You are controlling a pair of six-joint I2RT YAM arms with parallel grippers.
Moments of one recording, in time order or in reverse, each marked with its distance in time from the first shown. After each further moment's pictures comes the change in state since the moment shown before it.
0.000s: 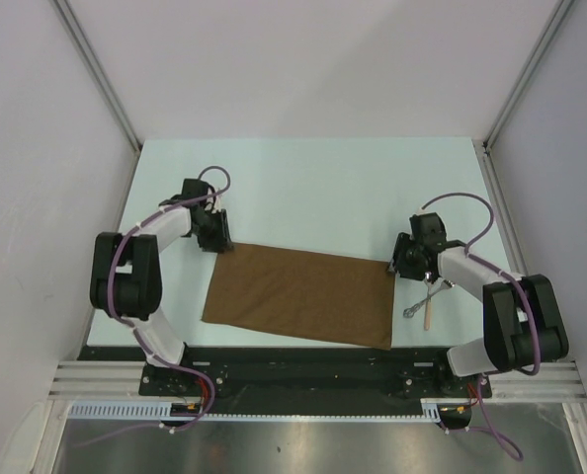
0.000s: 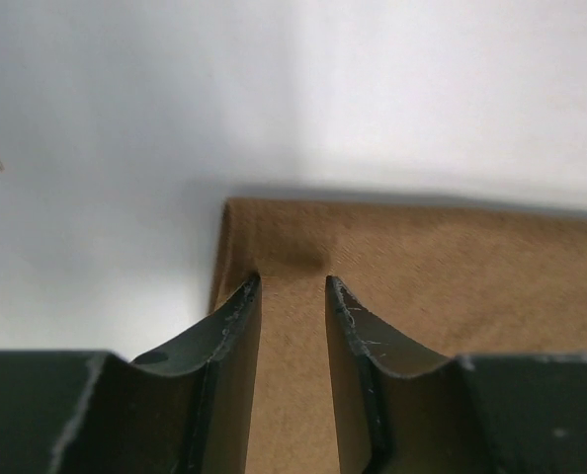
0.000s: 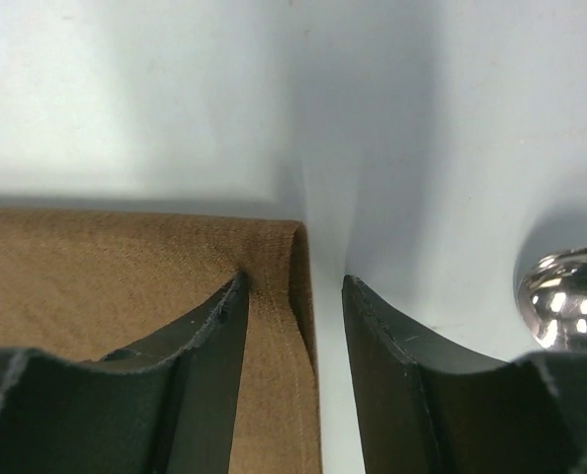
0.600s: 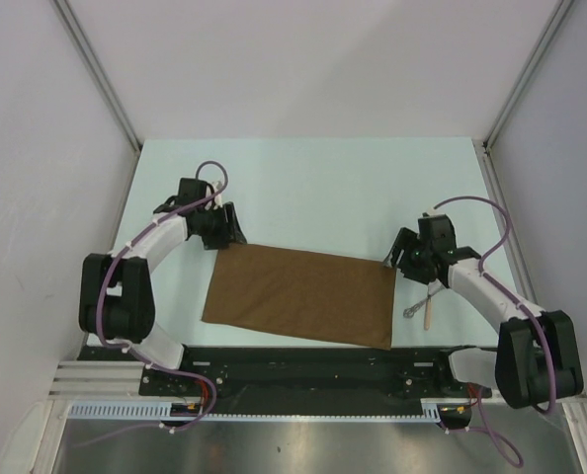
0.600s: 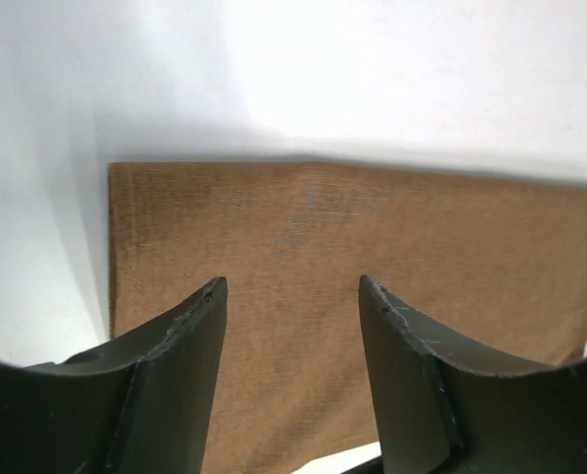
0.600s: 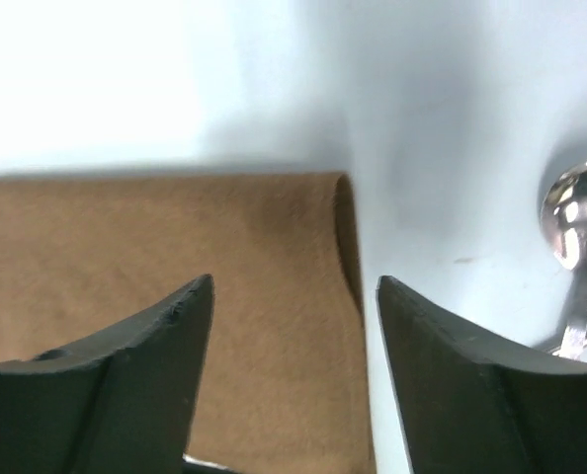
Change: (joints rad) left arm -0.034 -0.151 -0.051 0.035 0.109 -0.084; right arm 0.007 -0.203 -0.026 -0.076 -0.039 0.130
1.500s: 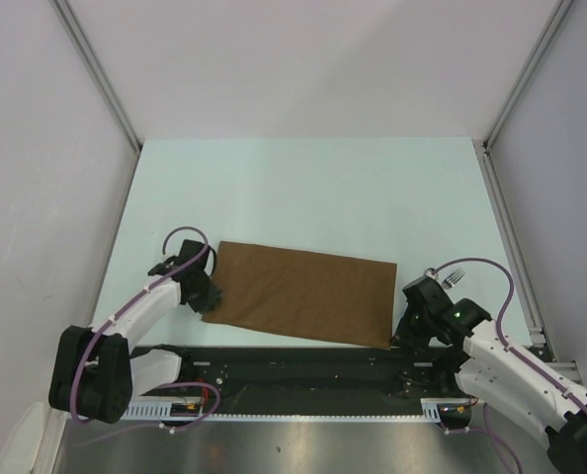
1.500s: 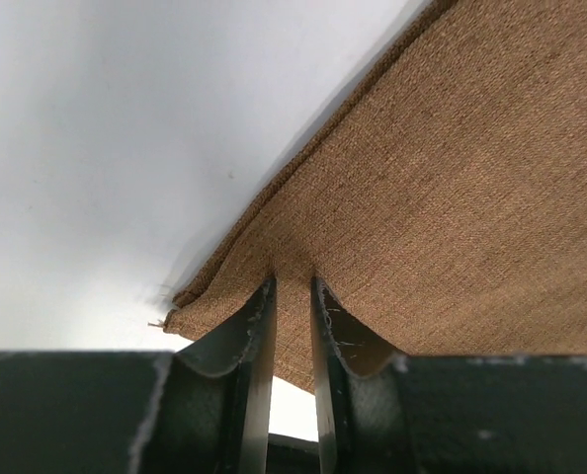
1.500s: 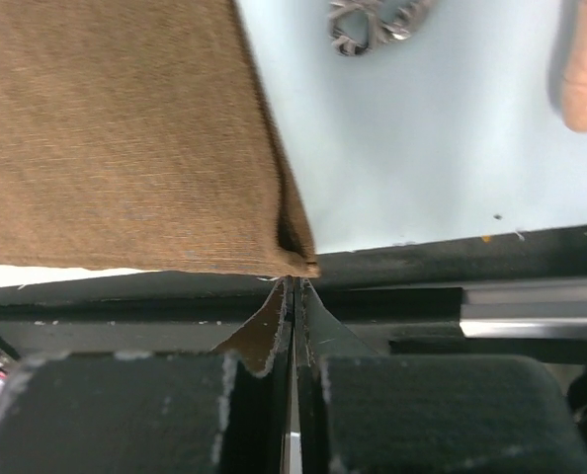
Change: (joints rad) left arm -0.098 -0.417 -0.496 -0.158 -0.414 -0.537; right arm 0.395 -0.496 -0.269 -0.486 0.038 0.428
